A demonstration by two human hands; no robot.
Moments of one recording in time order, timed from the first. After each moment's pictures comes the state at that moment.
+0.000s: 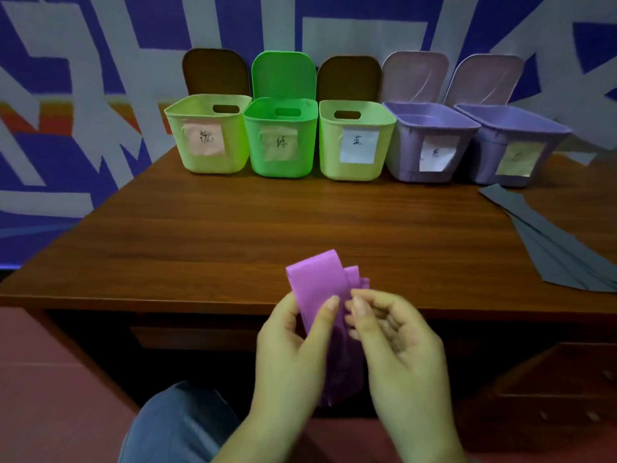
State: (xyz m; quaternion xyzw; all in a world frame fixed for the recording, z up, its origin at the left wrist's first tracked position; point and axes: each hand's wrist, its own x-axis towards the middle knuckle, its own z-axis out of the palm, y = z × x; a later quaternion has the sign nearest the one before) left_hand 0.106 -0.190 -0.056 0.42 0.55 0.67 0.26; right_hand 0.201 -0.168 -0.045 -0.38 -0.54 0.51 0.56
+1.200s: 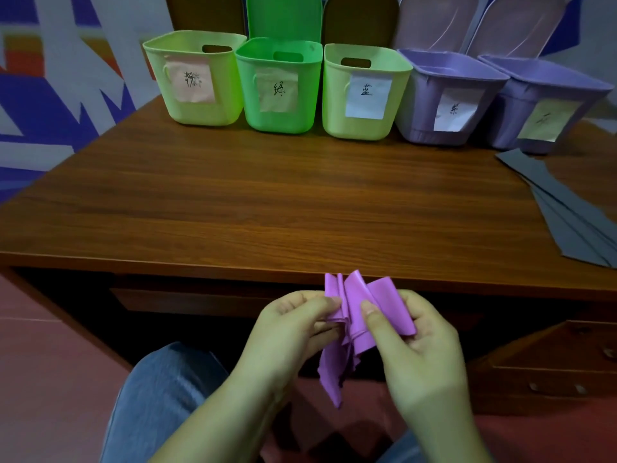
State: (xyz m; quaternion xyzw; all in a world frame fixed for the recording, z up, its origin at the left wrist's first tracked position) left_hand 0.103 -0.176 -0.079 0.18 0.51 0.60 0.59; right_hand 0.224 -0.152 -0.089 -0.46 -0.58 0.47 0.48
